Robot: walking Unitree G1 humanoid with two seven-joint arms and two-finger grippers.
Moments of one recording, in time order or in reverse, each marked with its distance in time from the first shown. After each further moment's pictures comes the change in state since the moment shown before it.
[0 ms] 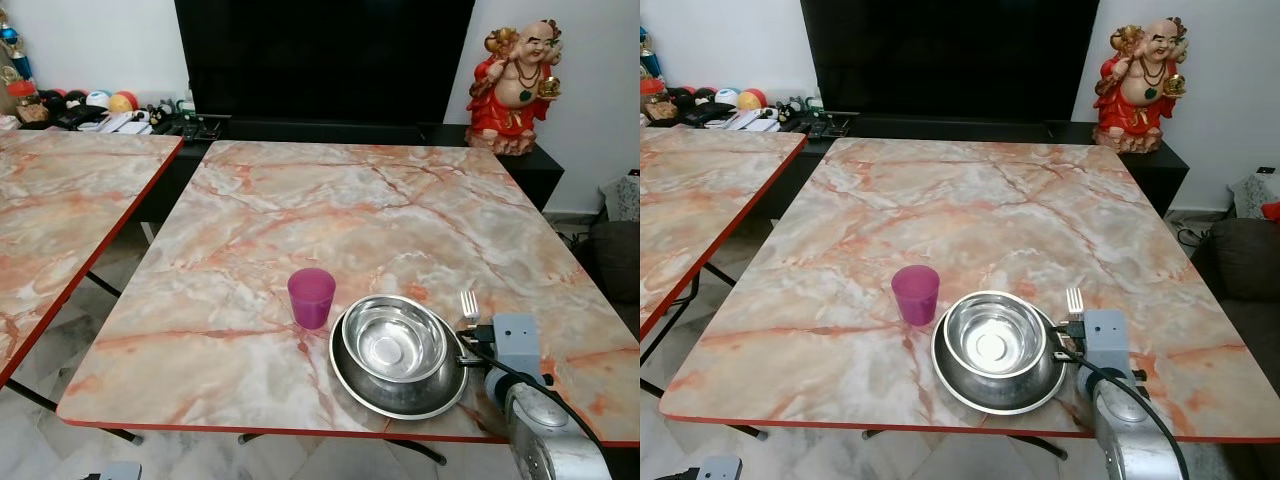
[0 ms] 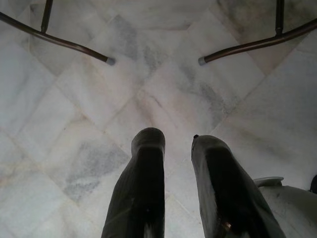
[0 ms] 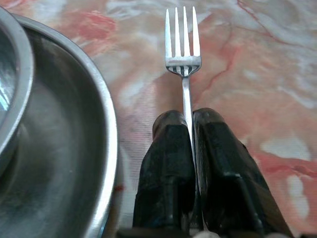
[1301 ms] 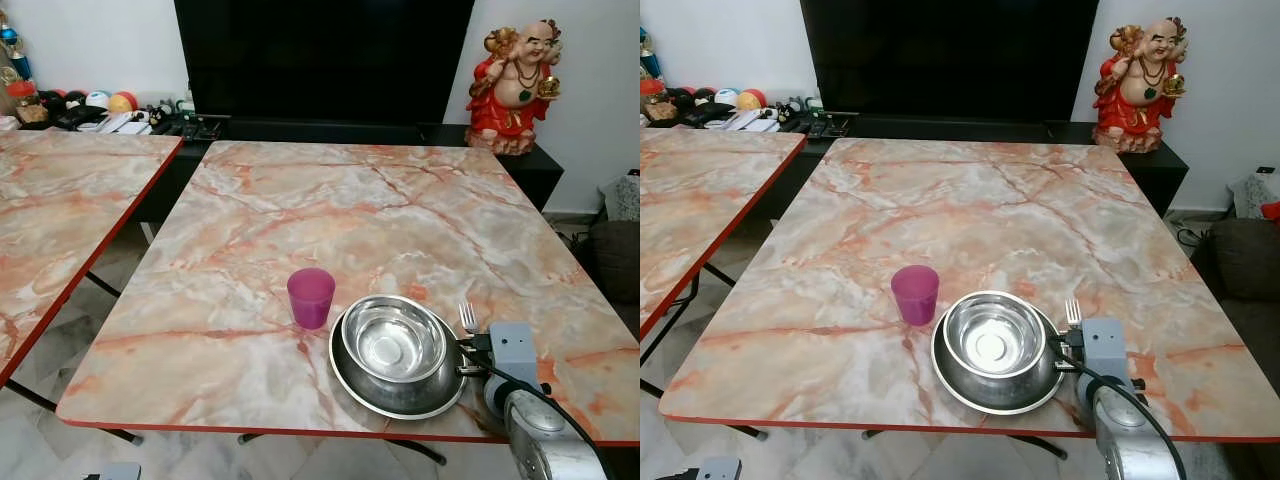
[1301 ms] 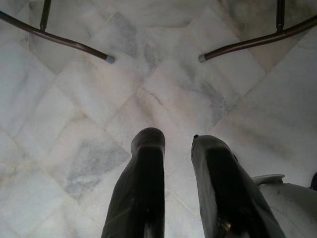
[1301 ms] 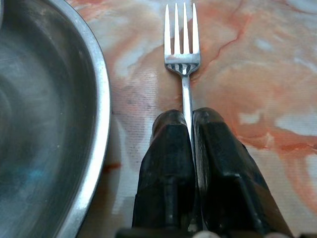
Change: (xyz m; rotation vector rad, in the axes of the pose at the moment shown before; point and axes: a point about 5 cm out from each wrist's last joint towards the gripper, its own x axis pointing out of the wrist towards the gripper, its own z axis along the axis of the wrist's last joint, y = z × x) left arm 0.000 0.001 0.000 0.003 0.011 0.000; right arm 0.006 0.002 -0.014 -0.004 0.053 0.017
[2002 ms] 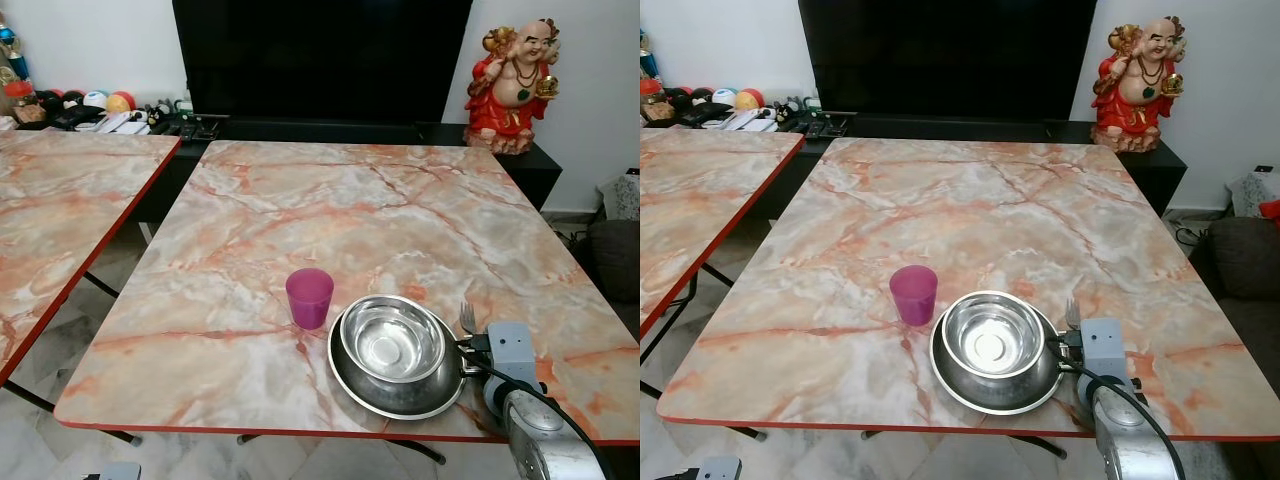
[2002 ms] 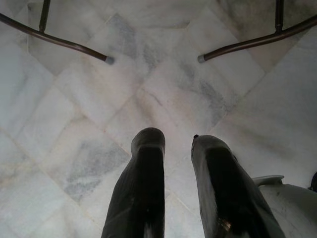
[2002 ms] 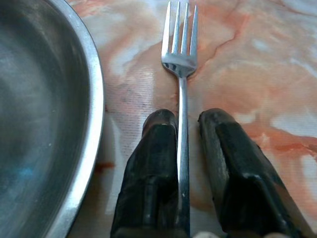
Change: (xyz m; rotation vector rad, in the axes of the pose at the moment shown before) left arm 0.000 0.000 0.001 0.001 -0.002 0.000; right arm 0.001 0.001 -0.001 -0.021 0.000 -0.003
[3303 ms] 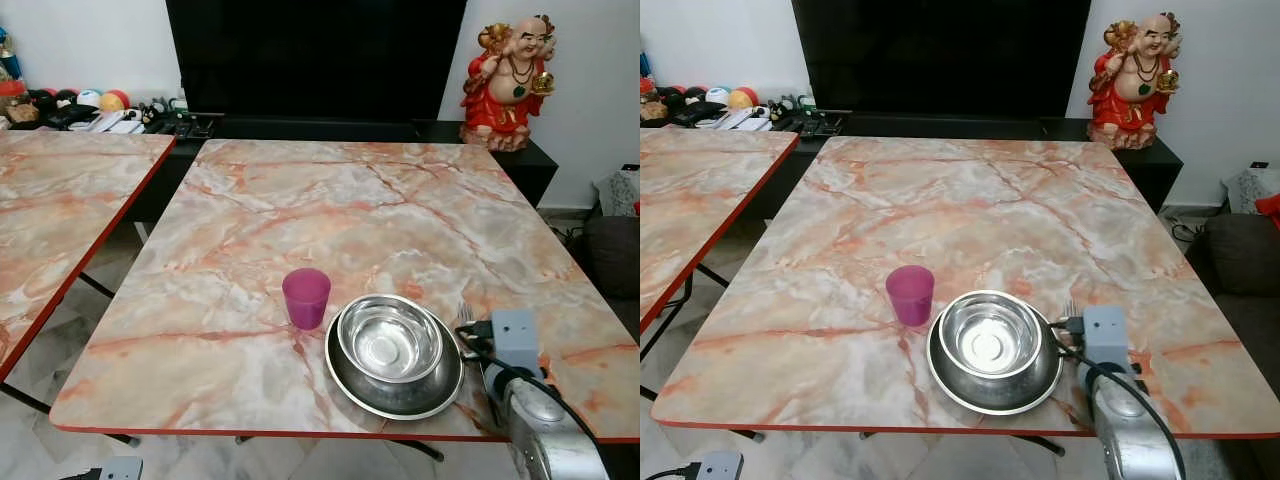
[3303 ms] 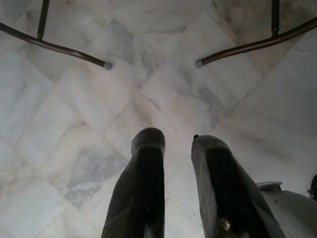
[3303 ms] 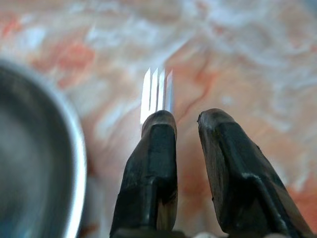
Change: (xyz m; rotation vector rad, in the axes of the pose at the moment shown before) left arm 0.002 -0.001 0.005 0.002 -0.012 0.000; right arm 0.001 -0.009 0.028 0.043 -0.165 -0.054
